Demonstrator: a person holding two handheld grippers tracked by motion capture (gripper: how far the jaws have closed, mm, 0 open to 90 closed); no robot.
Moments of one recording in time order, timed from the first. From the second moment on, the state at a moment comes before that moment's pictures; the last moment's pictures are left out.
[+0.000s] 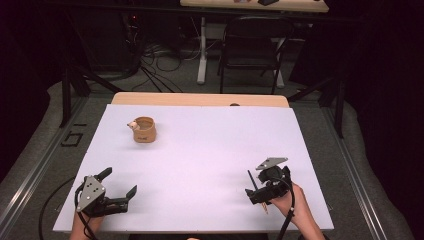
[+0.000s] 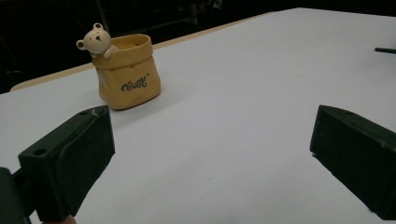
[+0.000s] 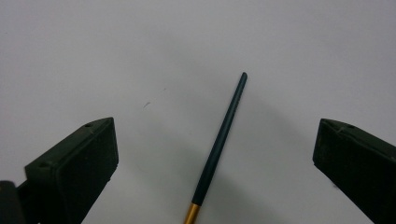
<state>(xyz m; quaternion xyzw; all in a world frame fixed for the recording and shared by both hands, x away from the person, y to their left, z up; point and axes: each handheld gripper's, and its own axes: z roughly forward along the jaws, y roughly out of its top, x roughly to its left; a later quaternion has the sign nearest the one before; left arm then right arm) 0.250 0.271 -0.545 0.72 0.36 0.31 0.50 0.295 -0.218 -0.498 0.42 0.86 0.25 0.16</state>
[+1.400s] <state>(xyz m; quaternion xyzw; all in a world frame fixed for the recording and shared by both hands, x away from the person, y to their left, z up) 0.248 0.272 -0.544 0.72 0.36 0.31 0.51 0.303 -0.212 -0.517 0.47 0.88 0.09 0.05</state>
